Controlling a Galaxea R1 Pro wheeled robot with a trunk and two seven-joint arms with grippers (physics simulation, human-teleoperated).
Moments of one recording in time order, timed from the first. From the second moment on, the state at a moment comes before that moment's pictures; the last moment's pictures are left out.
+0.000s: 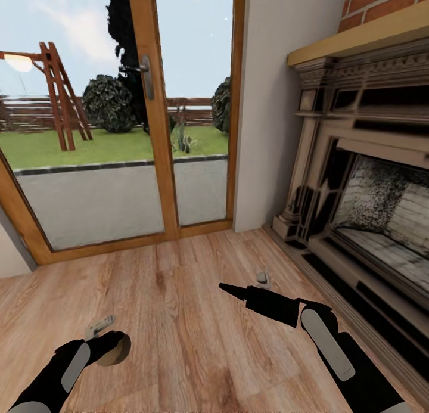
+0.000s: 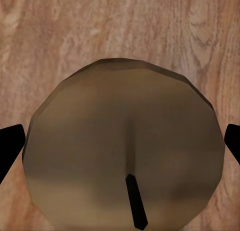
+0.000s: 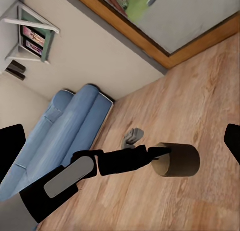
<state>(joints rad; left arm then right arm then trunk) -0.47 0.17 0.17 -0.67 0.44 0.46 0.07 -0.42 -0.16 0.29 -1.34 -0.94 0.71 0.57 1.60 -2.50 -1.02</state>
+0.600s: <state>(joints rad) -0.47 0.17 0.17 -0.67 0.44 0.46 0.07 -0.42 -0.16 0.29 -1.34 -0.94 0.71 0.58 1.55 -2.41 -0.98</state>
